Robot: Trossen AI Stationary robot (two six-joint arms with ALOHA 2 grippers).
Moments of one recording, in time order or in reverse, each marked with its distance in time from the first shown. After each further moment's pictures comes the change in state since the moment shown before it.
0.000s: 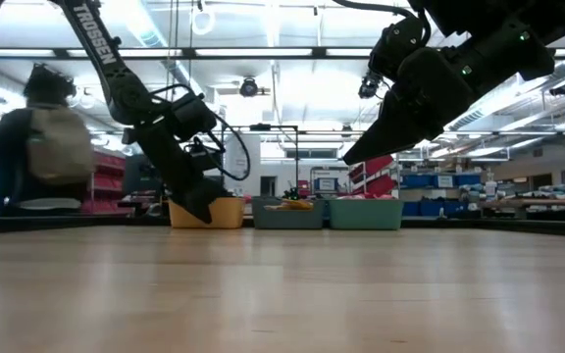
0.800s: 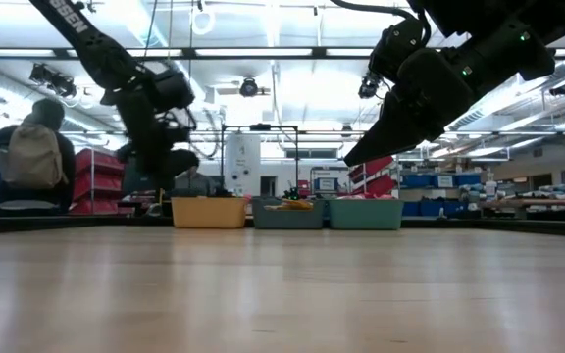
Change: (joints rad) left arm 0.155 -0.269 0.058 -0.419 -0.090 -0.128; right arm 0.000 0.000 0.000 -0.008 0.000 0.013
